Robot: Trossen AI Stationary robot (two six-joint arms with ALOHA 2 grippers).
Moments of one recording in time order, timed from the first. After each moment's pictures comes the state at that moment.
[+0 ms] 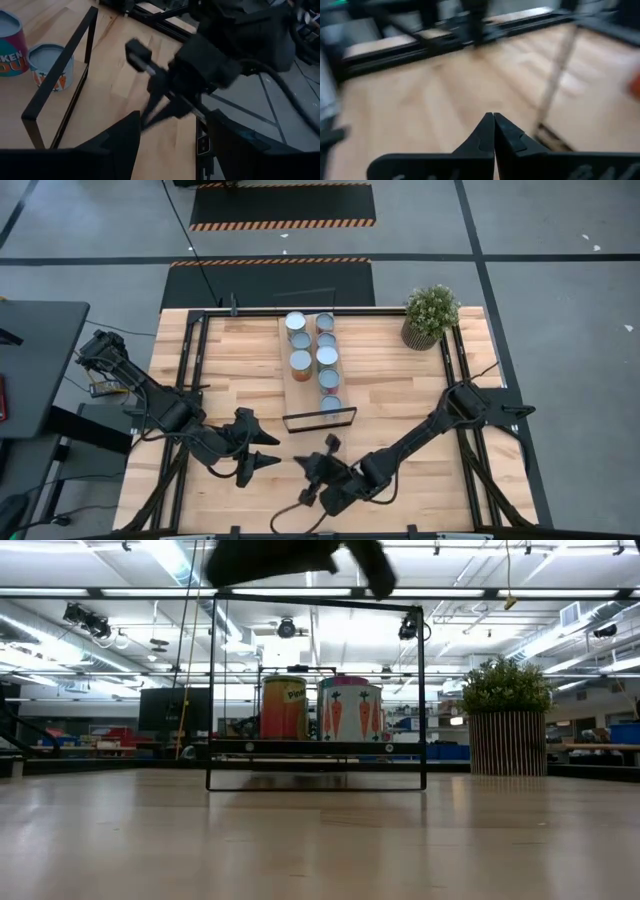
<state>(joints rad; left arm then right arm) -0.67 1.22 1.01 -0.30 -0.51 -0.80 0.57 2.16 1.61 -0.14 0.94 0.64</state>
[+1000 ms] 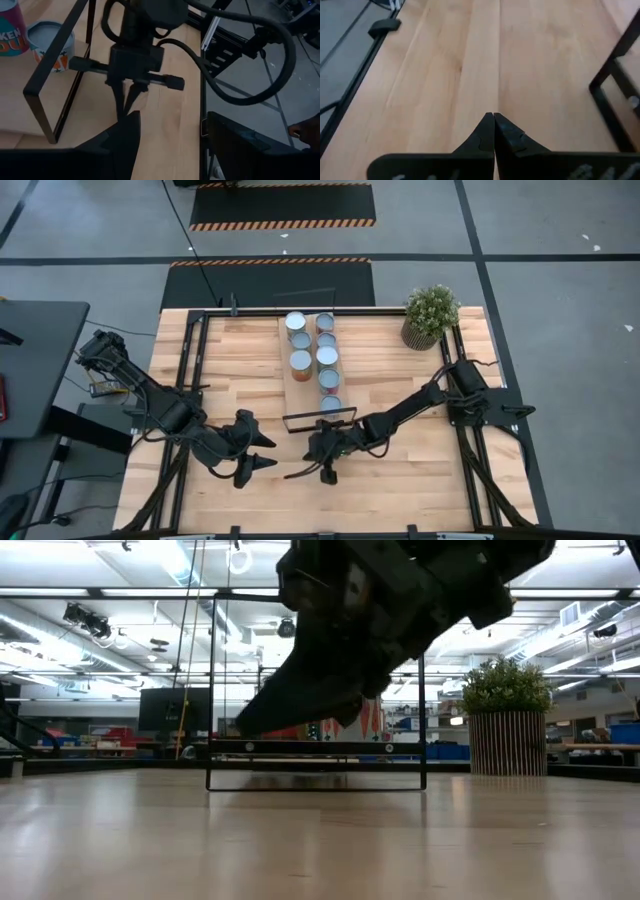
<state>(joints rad) -0.67 1.22 1.01 -0.38 -0.45 -0.83 0.33 2.05 1.17 0.27 0.09 0.31</state>
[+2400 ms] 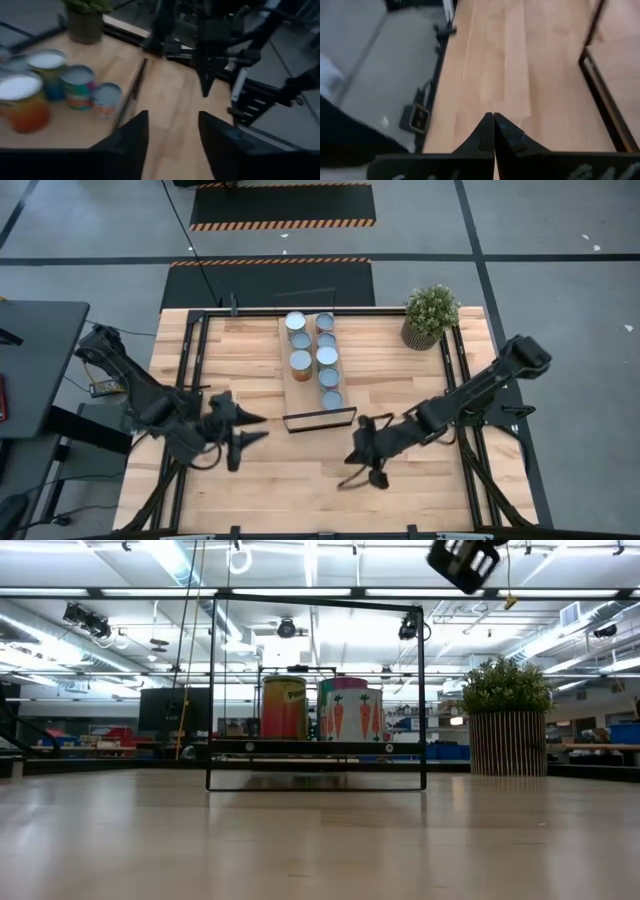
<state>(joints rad) -0.74 1.11 1.01 -0.41 -0.84 -0.76 0.50 1.53 1.06 -0.19 0.14 0.47</state>
